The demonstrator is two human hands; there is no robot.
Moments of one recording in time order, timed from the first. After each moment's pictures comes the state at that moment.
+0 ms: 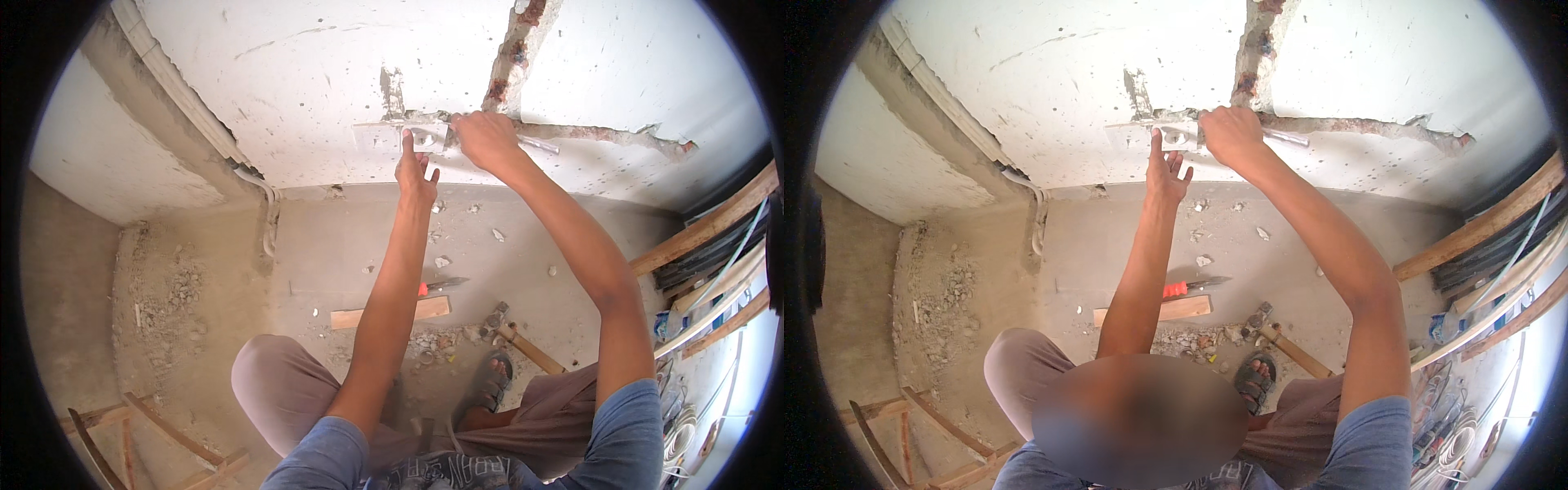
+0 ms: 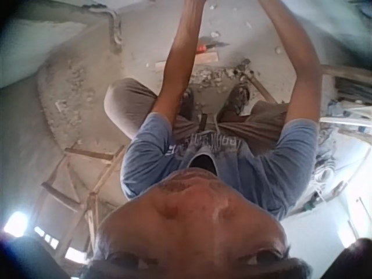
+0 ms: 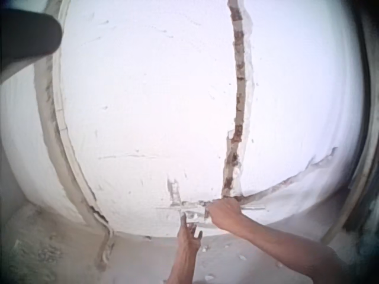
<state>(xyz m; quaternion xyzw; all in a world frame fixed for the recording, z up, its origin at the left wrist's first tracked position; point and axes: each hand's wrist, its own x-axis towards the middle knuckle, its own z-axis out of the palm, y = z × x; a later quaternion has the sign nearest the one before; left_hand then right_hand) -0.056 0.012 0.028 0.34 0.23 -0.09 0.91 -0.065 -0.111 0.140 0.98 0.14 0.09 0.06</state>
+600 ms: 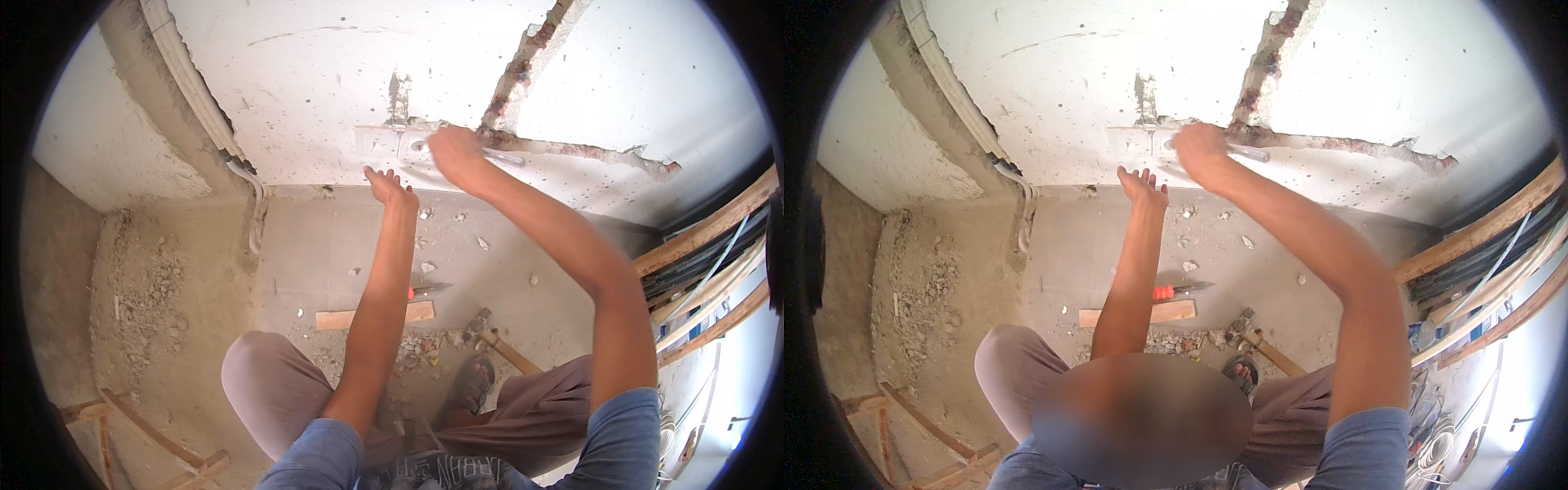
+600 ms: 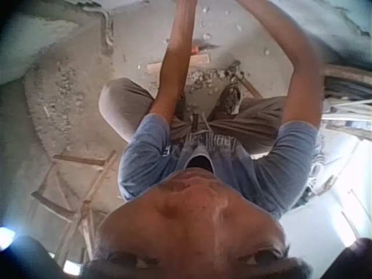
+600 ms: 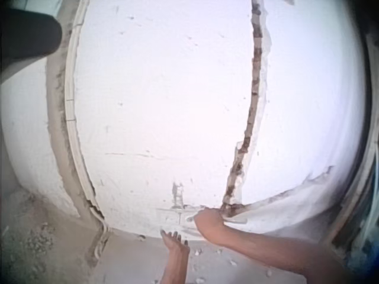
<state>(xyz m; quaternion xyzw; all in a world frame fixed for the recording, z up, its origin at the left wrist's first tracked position) -0.059 0.036 0.020 0.23 0.35 0.00 0.91 -0.060 -0.065 0.128 0.97 0.18 0.05 0.16</state>
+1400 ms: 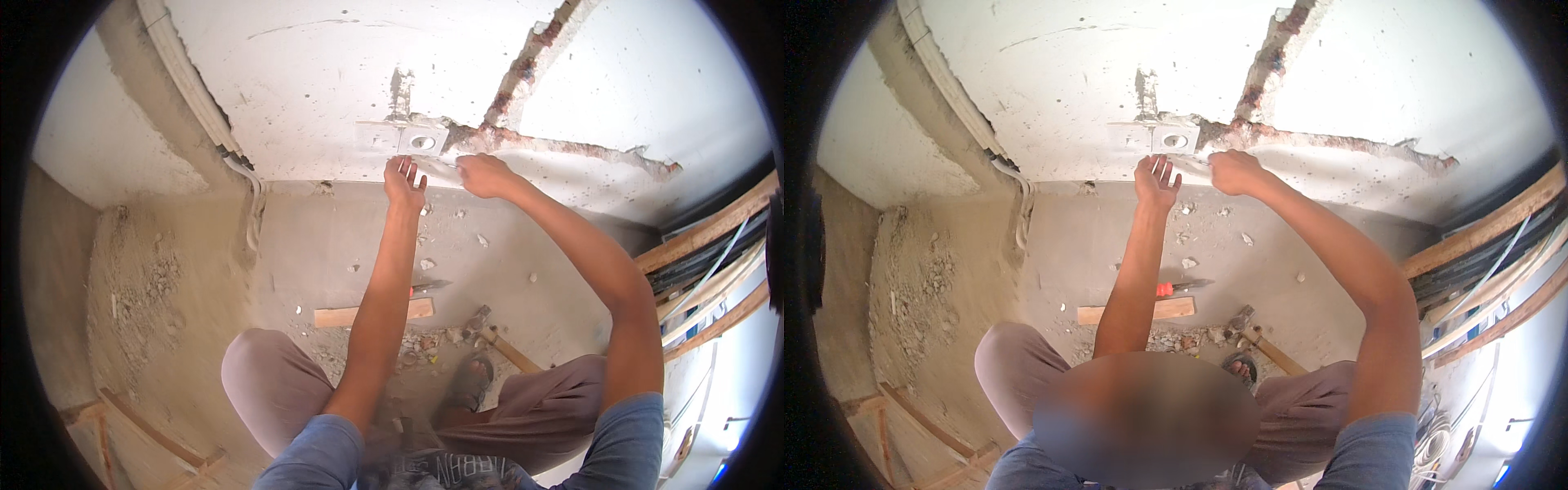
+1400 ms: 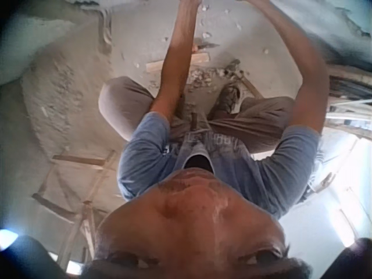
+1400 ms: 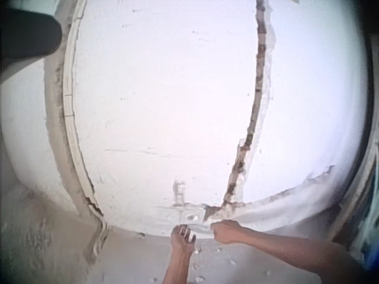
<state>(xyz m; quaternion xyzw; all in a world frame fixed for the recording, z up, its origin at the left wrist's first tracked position) -0.054 0.028 -0.003 0.22 0.24 -0.08 0.94 -0.082 -0.124 0.109 0.99 0.13 -0.06 -0.02</state>
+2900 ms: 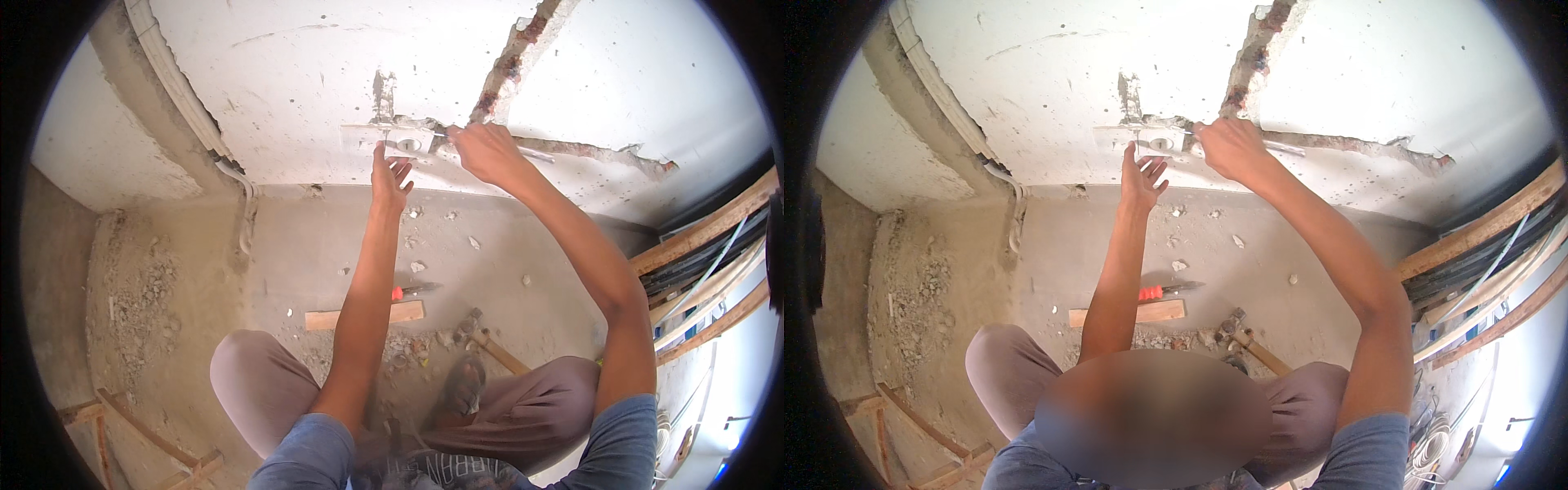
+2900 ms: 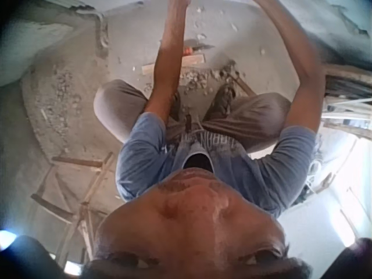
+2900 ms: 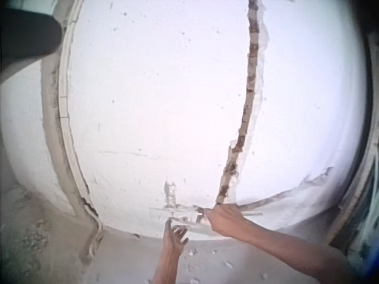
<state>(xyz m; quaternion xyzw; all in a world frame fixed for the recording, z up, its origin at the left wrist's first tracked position) -0.049 0.037 0.014 0.37 0.18 -0.13 0.90 -0.079 -0.125 0.163 0.97 0.20 0.08 0.08</state>
